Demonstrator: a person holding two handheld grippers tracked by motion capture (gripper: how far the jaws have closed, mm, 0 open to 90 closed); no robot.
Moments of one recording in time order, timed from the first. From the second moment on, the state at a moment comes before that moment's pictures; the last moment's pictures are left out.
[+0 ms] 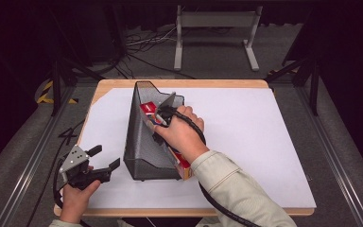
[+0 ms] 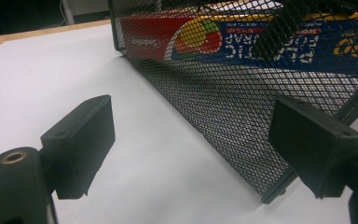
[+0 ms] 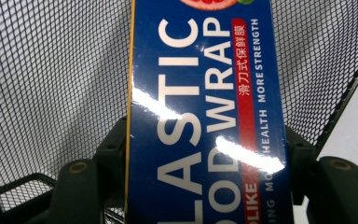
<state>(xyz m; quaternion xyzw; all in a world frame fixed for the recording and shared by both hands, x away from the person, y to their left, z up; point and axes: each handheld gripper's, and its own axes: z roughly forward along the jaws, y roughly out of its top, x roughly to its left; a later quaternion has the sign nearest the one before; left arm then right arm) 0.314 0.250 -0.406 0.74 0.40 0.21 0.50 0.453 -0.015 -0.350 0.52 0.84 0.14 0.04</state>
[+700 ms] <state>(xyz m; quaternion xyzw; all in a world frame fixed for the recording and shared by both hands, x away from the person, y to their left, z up) 0.314 0.250 -0.406 0.74 0.40 0.21 0.50 0.456 -0.019 -0.351 0.50 0.85 0.16 0.04</state>
